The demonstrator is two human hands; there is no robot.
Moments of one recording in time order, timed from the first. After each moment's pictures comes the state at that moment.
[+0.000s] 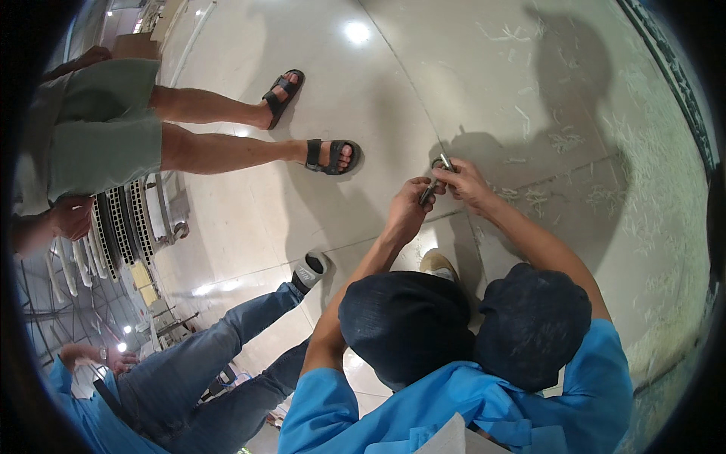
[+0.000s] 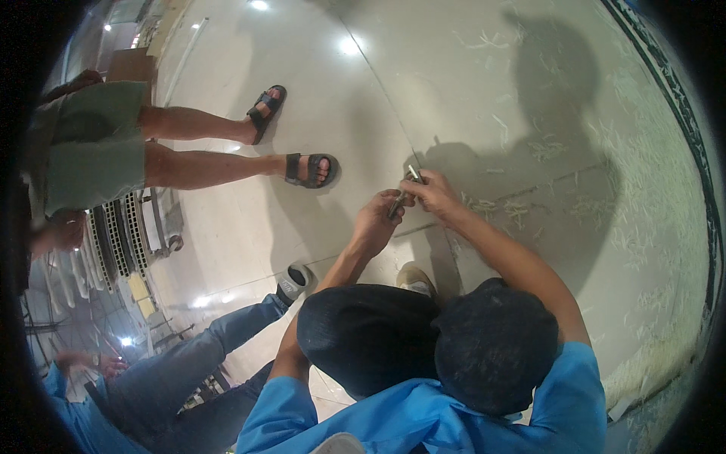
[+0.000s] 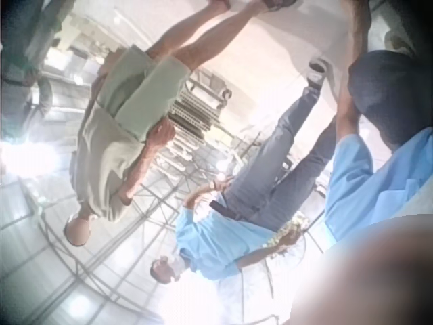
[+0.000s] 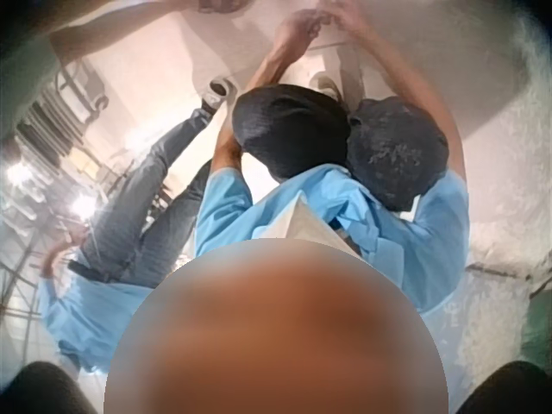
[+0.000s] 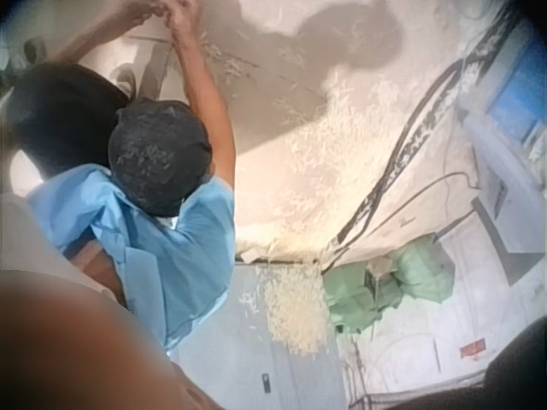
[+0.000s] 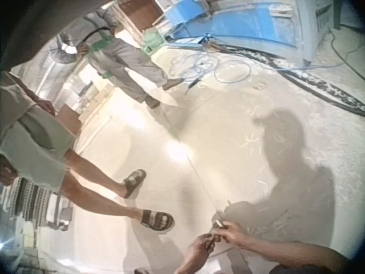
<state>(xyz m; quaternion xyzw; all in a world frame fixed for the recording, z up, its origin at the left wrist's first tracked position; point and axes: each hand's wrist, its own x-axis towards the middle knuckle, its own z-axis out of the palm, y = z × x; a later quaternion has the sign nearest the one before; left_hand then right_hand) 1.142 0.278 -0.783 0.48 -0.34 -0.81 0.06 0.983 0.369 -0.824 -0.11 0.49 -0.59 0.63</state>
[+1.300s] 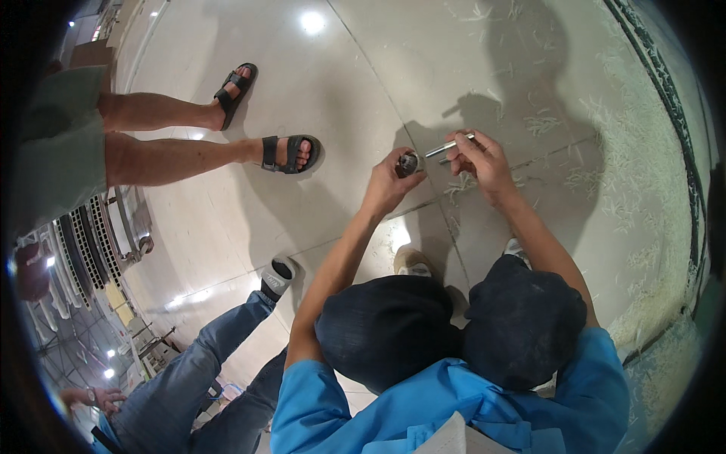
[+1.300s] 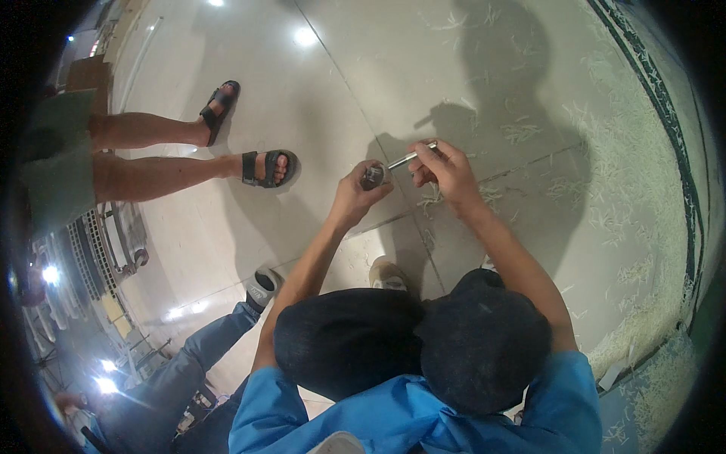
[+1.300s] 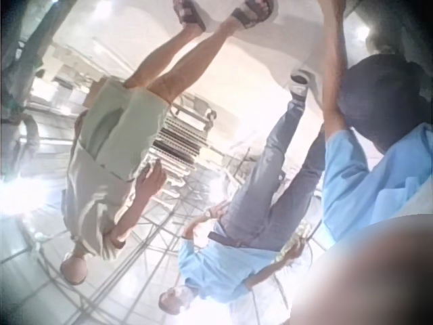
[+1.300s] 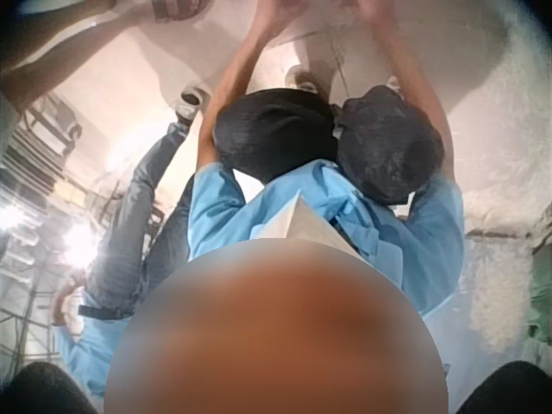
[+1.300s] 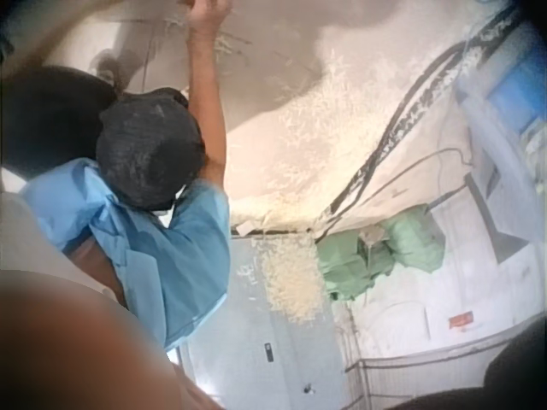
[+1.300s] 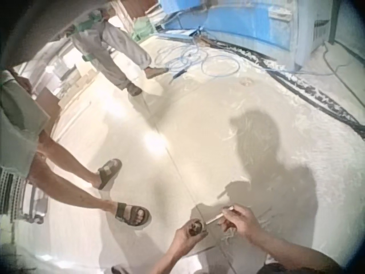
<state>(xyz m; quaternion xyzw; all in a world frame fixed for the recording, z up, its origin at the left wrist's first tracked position) 1.109 0.259 -0.803 0.38 -0.72 -0.57 -0.04 0.939 0.414 -0.787 -0.07 0.54 -0.68 0.50</state>
